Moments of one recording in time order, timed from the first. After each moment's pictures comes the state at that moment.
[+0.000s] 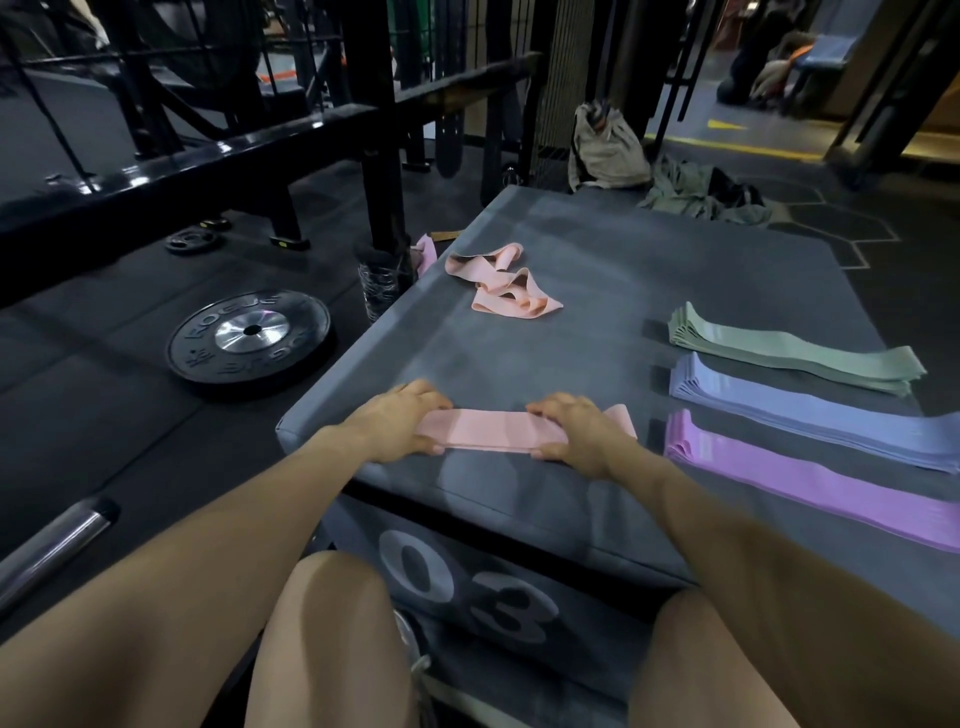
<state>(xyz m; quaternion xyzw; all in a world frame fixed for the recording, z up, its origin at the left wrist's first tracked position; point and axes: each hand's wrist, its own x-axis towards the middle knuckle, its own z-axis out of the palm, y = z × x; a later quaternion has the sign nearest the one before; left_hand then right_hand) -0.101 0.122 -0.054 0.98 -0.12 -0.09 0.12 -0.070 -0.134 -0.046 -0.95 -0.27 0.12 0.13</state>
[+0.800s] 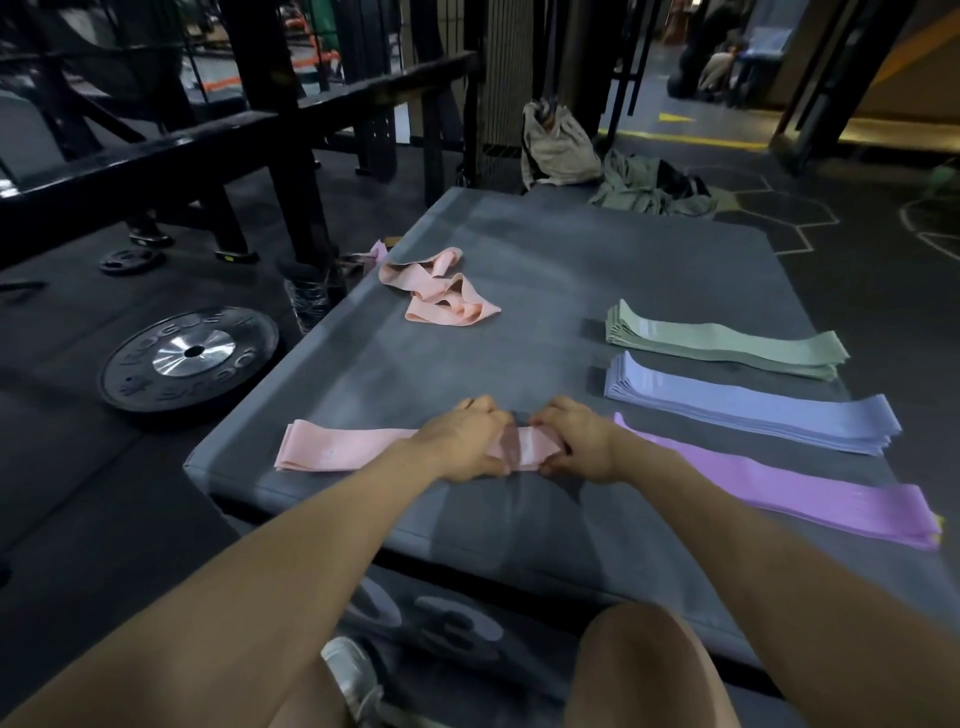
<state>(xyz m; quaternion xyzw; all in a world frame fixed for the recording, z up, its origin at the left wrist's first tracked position) -0.068 -0.026 -0.048 0.97 -0.19 -0.12 0.11 -0.058 -0.208 -0.034 -0.95 -0.25 0.15 0.13</state>
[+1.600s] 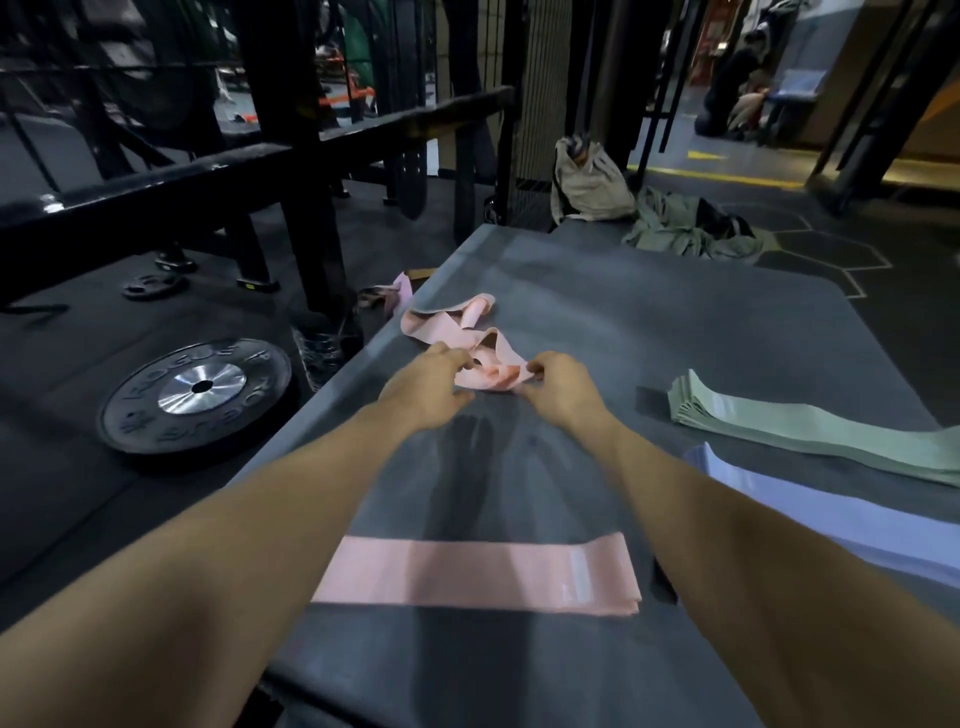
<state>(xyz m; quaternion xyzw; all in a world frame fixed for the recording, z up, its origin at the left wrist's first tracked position) 0.070 0.055 -0.023 0.98 -0.03 0.02 0.21 0.099 -0.114 -0.025 -0.95 -0.08 0.00 0.30</state>
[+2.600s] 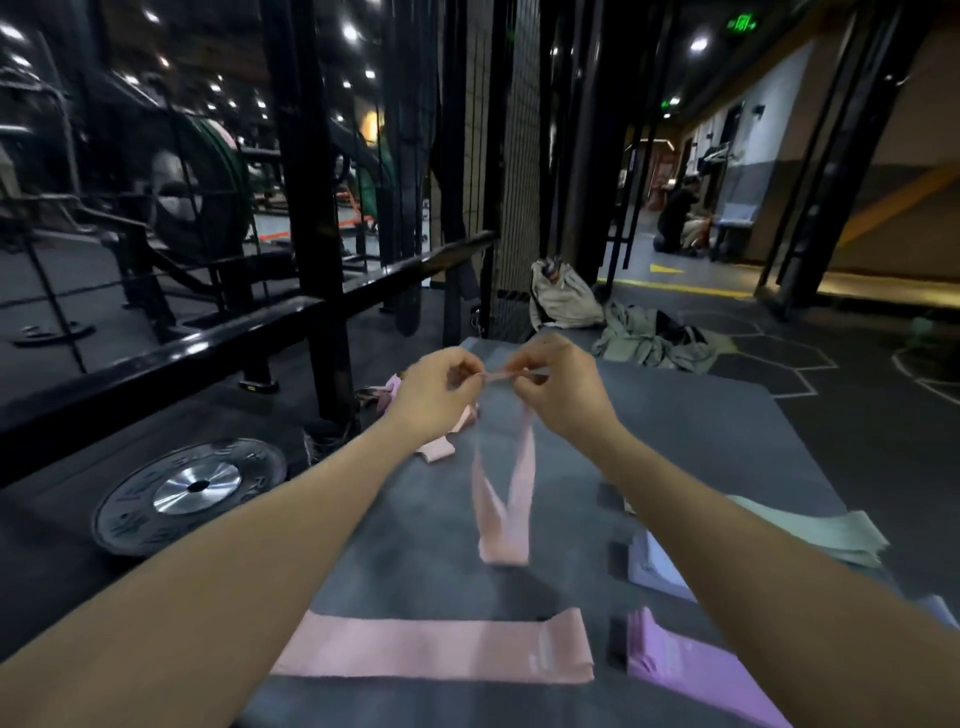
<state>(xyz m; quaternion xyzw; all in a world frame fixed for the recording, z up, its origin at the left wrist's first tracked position) 0.016 0.021 0.120 0.88 -0.08 0.22 0.42 0.027 -0.134 0.136 -0.87 -0.21 -0.22 0.38</state>
